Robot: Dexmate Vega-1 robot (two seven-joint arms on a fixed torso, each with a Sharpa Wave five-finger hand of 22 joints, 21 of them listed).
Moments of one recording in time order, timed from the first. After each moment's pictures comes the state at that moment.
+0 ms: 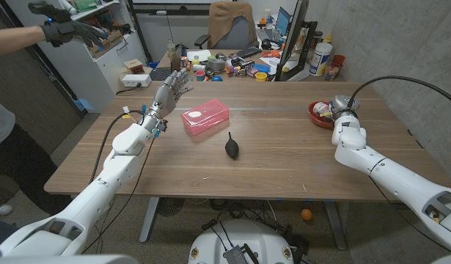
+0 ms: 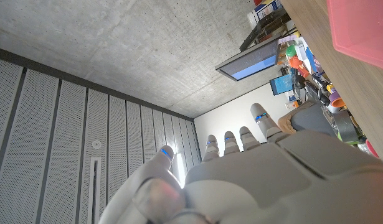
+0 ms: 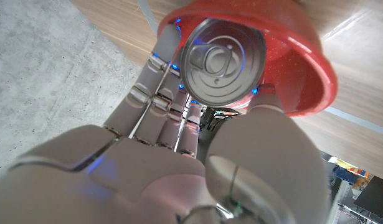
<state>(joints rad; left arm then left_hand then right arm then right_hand) 0.84 0.53 0.25 -1.28 -0.61 -0.52 -0.39 0.03 0.08 0.38 0.16 0.29 -0.08 -0.08 0.20 0.19 -0.15 0.01 0.21 0.19 -0.17 0.02 0.21 0.20 -0.17 0.09 0.75 0.18 -0.66 -0.73 -0.65 -1.48 -0.72 -0.76 -0.10 0.81 -0.07 0.14 -0.01 0.24 0.55 -0.11 0.18 0.22 0.70 -0.06 0.23 0.23 1.04 -0.18 0.19 0.21 1.01 -0.16 0.80 0.18</state>
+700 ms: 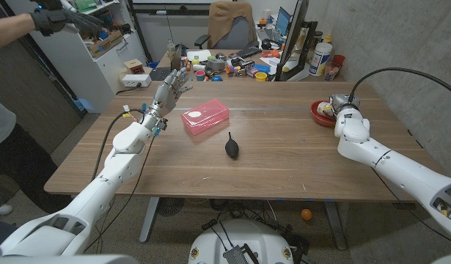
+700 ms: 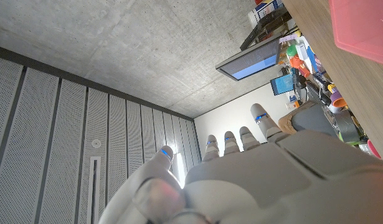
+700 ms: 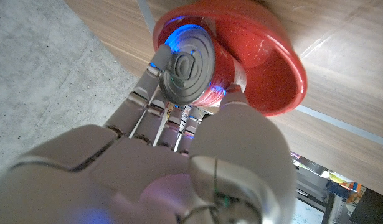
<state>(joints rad) 0.81 0.52 0.25 -1.25 -0.61 -0.52 -0.41 0.03 0.08 0.38 0.17 0.29 -0.08 -0.08 0.20 0.19 -0.15 0.01 0.21 0.19 -0.17 0.02 0.21 0.20 -0.17 0.09 0.75 0.18 -0.62 -0.79 -0.69 -1.55 -0.75 -0.80 0.10 0.87 0.12 0.05 0.07 0.25 0.32 -0.15 0.19 0.20 0.40 -0.11 0.20 0.19 0.64 -0.06 0.18 0.20 0.69 -0.06 0.60 0.18</state>
